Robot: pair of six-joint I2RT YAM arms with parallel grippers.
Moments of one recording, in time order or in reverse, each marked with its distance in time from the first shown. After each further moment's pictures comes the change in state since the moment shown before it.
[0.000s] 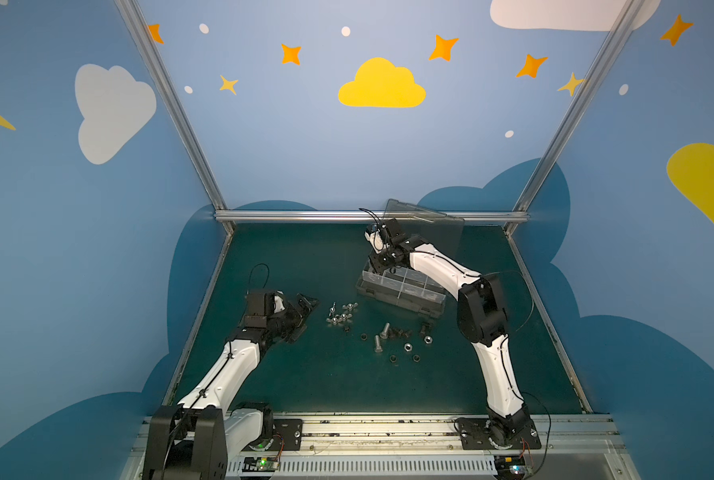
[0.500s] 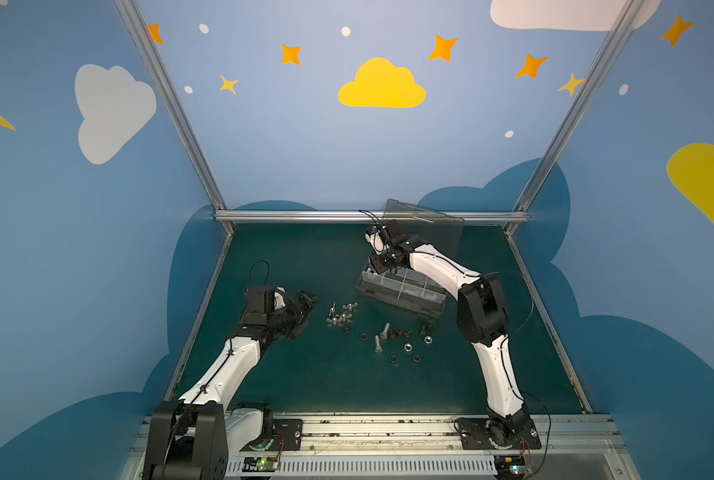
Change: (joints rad) left arm 0.000 0.021 0.020 0.026 0.020 -0.004; right arm -0.001 0.000 -0.014 0.001 0.029 -0.037
